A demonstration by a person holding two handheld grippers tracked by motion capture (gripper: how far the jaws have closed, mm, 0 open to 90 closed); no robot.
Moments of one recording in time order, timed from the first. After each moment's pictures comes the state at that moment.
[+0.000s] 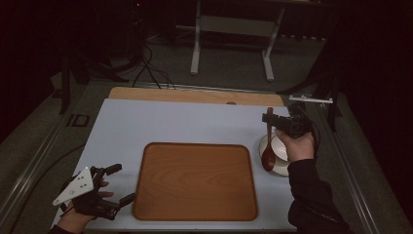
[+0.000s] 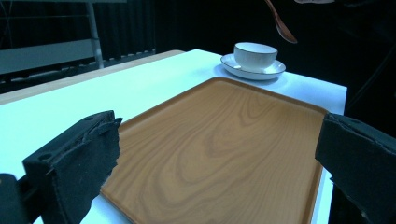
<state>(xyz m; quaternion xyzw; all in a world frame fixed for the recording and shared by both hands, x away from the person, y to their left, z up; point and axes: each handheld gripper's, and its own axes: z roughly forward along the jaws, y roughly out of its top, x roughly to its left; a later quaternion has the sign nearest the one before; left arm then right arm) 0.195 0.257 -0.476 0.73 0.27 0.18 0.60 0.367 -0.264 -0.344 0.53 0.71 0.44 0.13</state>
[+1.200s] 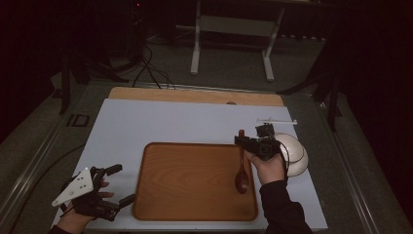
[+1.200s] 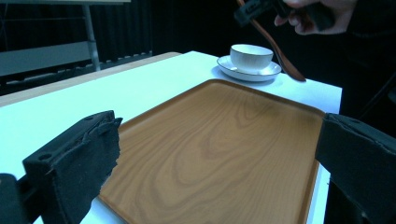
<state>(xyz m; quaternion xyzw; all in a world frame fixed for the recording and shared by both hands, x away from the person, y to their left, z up) 0.194 0.257 -0.476 0.73 0.26 0.17 0.60 0.329 -0.196 -0.390 0.53 0.73 0.42 0.08</state>
